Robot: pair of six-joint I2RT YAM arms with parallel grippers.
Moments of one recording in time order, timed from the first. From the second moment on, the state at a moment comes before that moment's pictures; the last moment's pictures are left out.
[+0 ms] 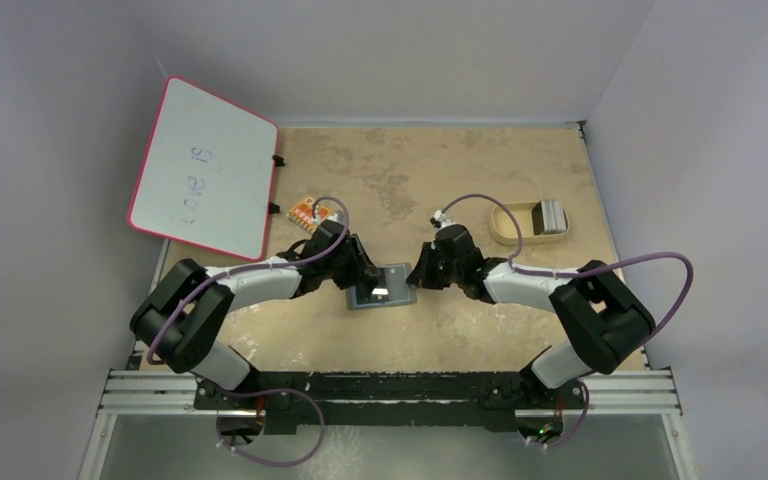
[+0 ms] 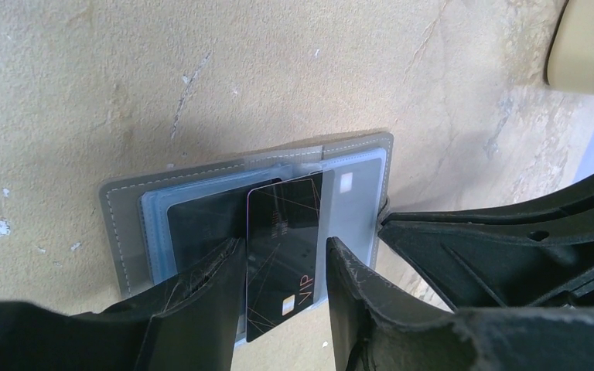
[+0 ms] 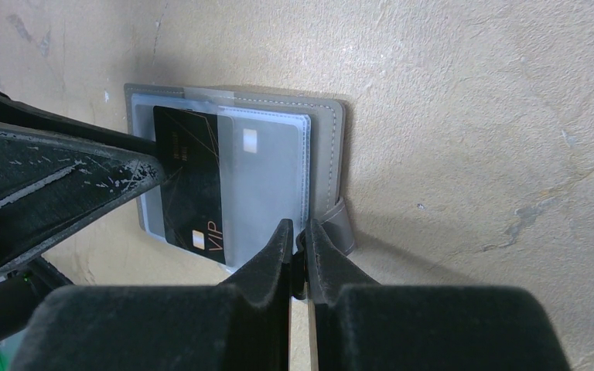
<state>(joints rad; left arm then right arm) -0.65 1.53 0.67 0.05 0.08 -0.98 0.65 1.52 0.62 0.12 -0.13 0.71</state>
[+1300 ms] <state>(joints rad) -0.73 1.66 0.69 0.25 0.13 -1.12 0.65 1.52 0.60 0.15 -0.12 0.74</state>
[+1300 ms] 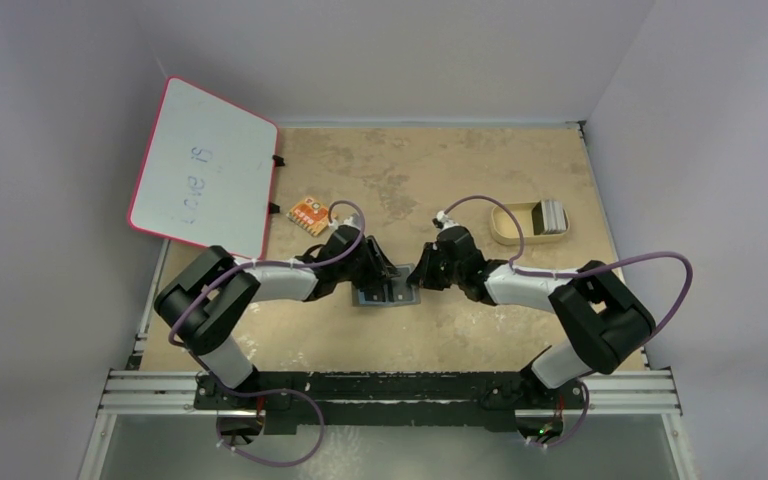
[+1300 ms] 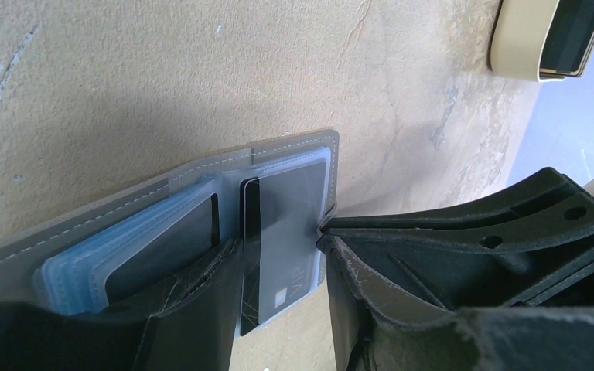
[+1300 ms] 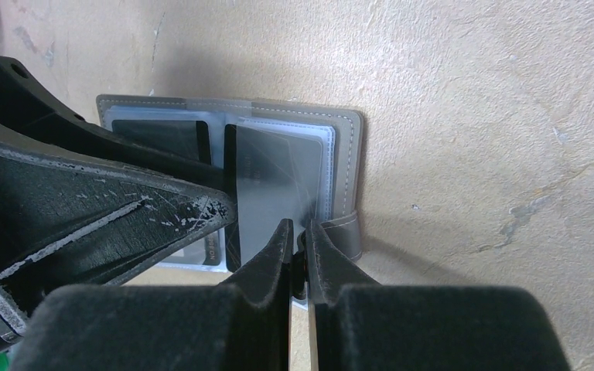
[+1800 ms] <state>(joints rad) -0.74 1.60 0.73 0.10 0.11 -1.06 0.65 1.49 0.59 0.14 -0.12 0.74</state>
